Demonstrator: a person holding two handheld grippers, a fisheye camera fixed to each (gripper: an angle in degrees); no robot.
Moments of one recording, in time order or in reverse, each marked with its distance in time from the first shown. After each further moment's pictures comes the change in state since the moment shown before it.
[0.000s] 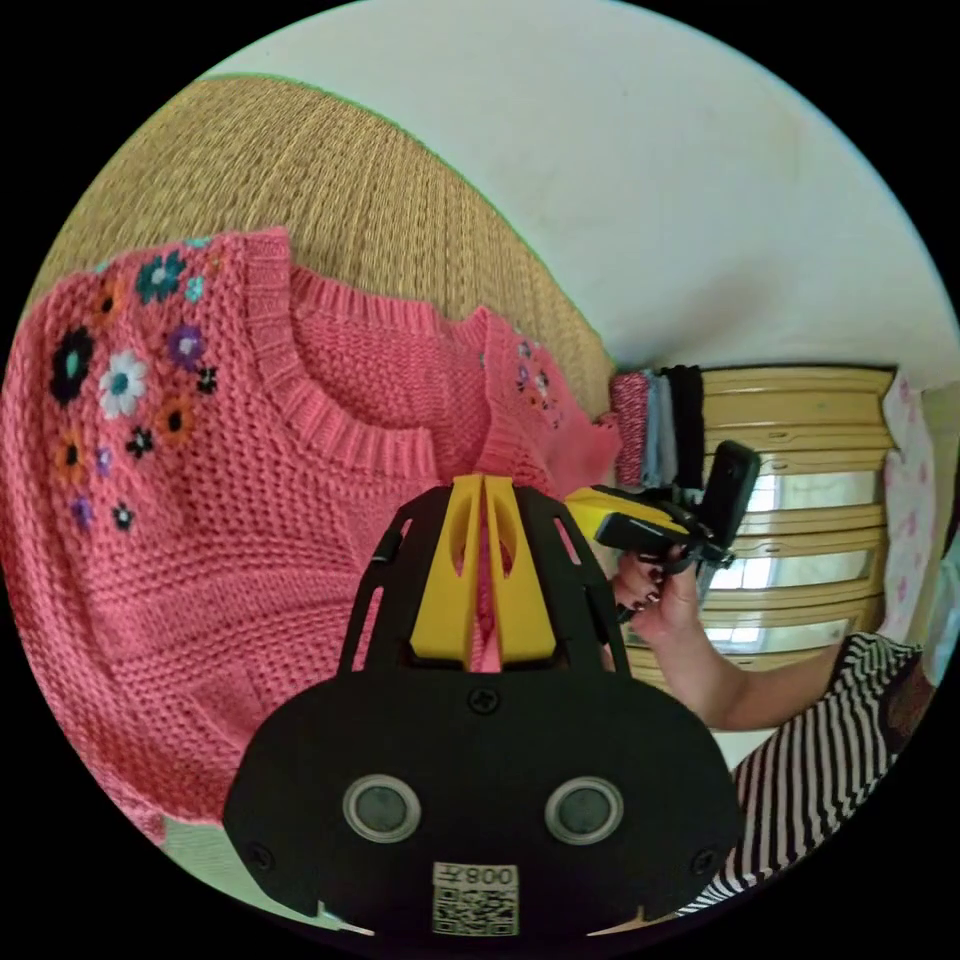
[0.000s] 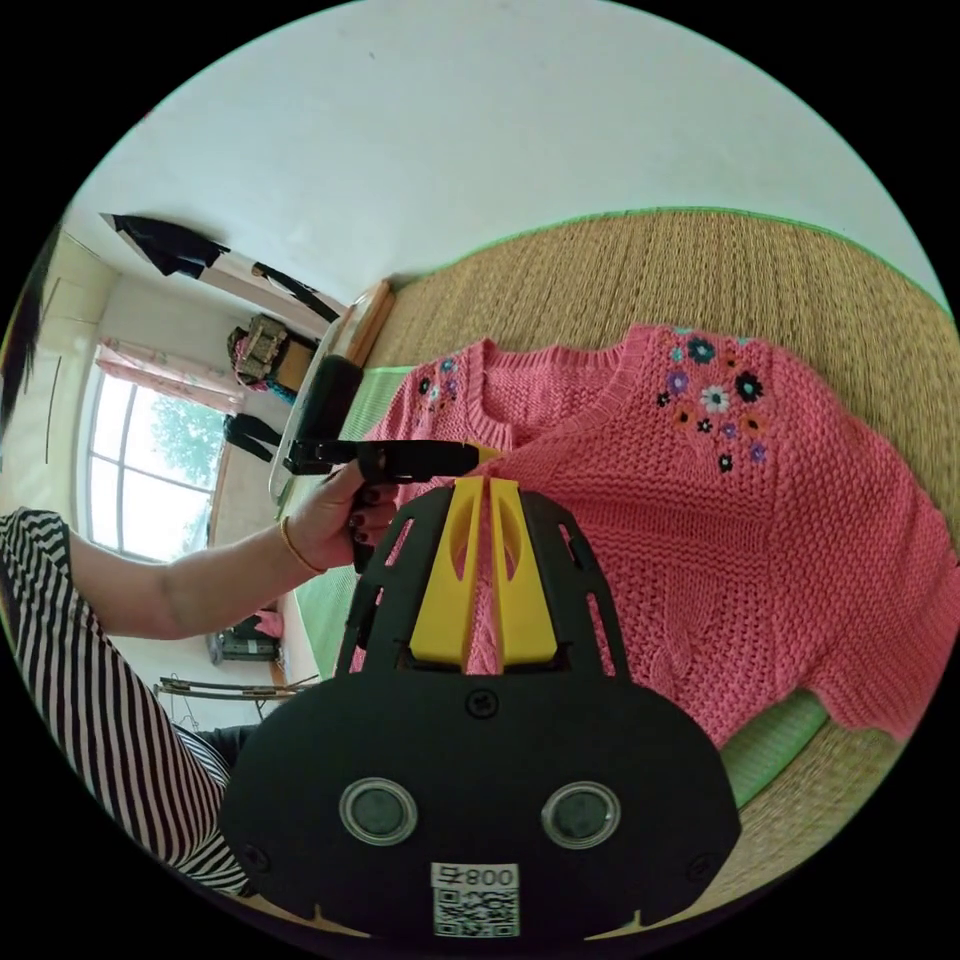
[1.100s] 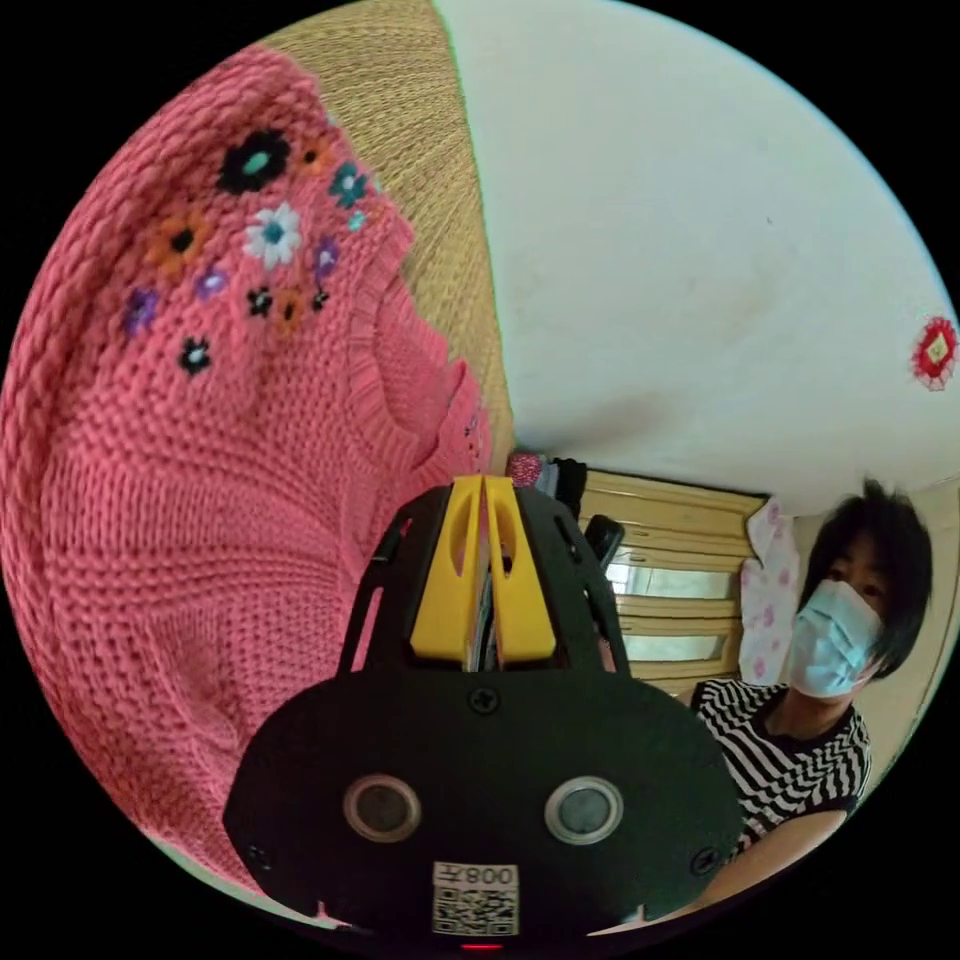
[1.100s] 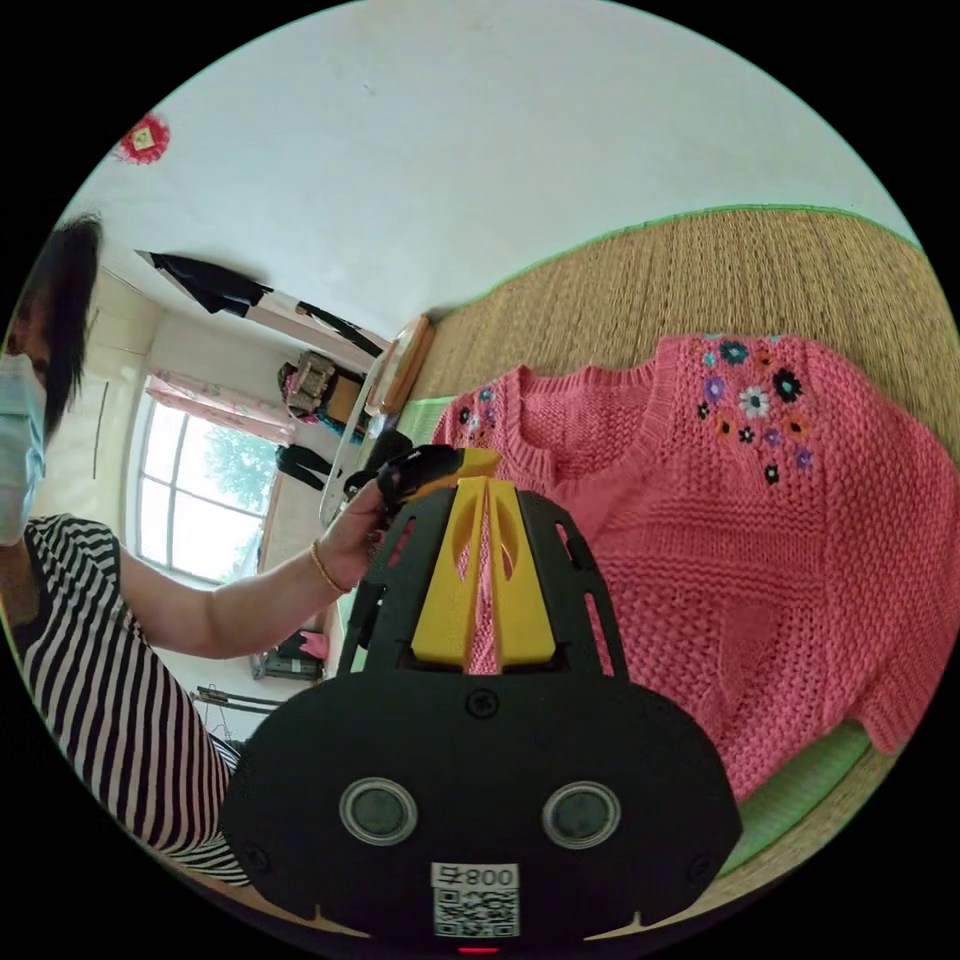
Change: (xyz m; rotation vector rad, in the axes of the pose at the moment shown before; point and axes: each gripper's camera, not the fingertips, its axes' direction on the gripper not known) left arm -0.102 0.042 -0.035 0.174 0.394 -0.237; right arm 0.038 0.031 0.054 0.092 -0.174 0.020
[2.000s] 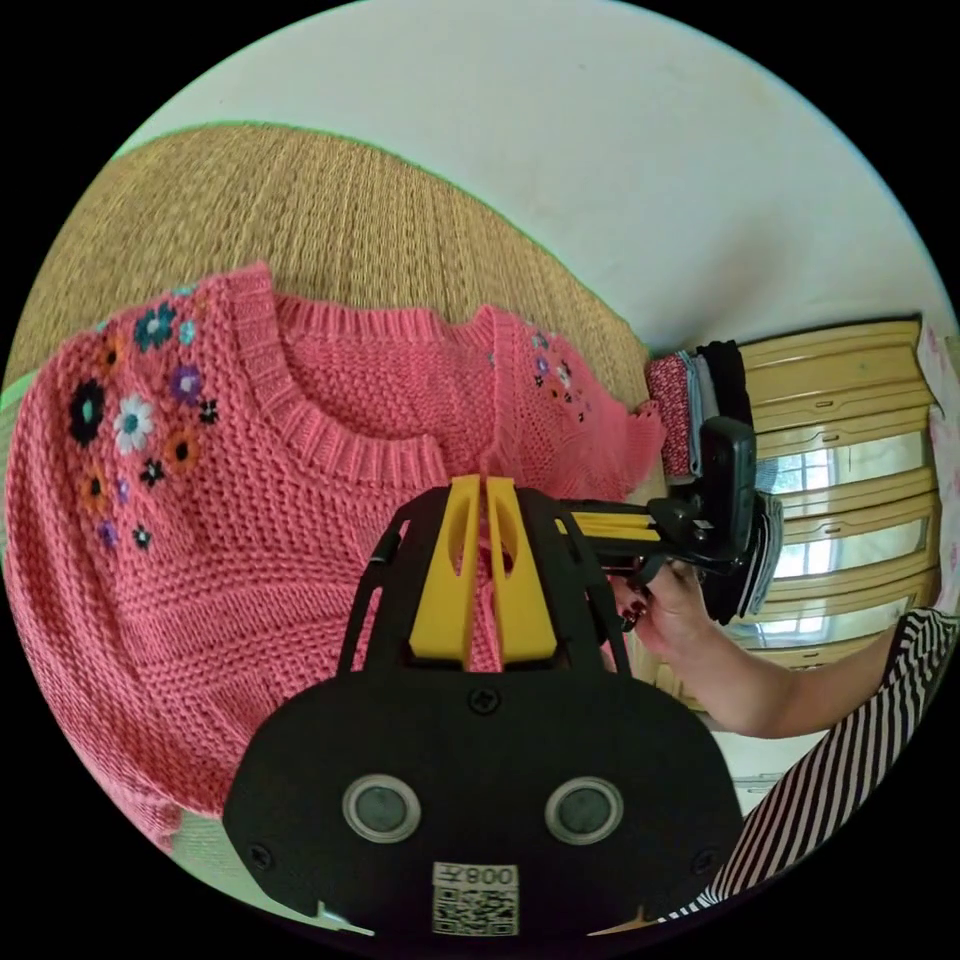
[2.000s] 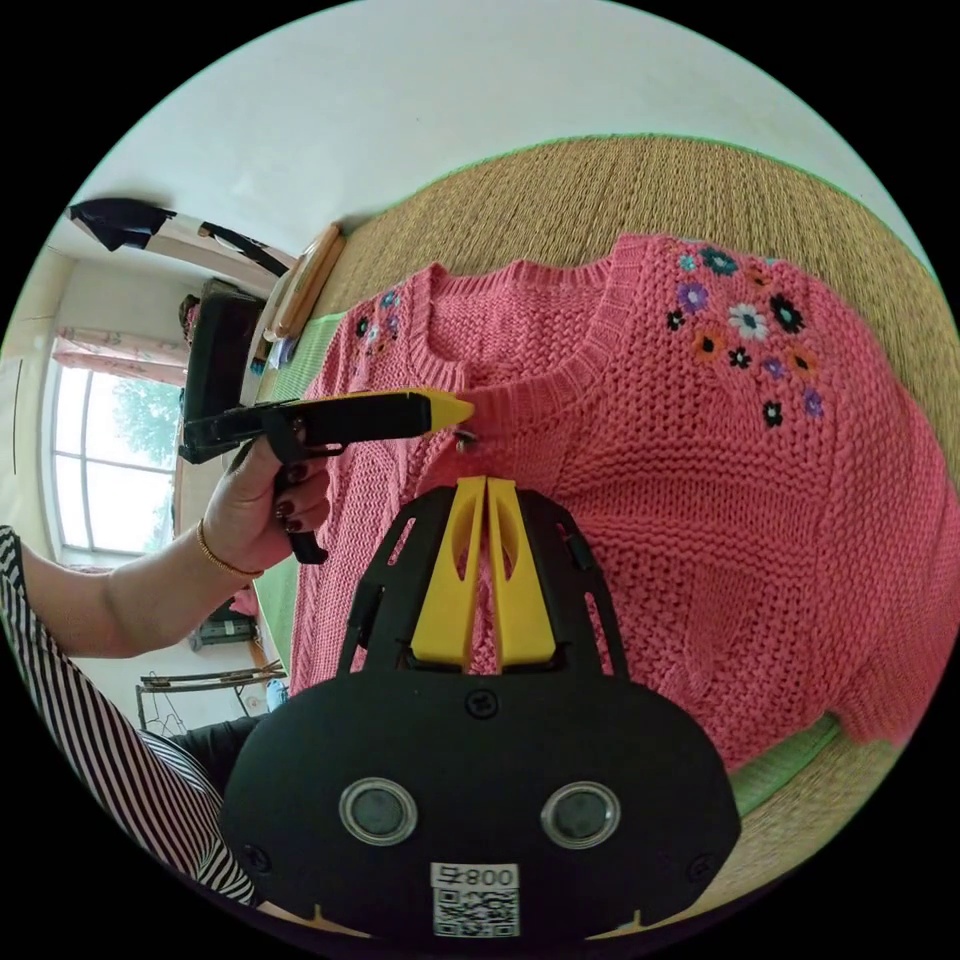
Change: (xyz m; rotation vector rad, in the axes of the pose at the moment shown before) left arm 0.023 0.116 0.070 -0.137 -0.602 0.378; right arm 0.034 0.052 0.094 -0.226 0.281 0.016
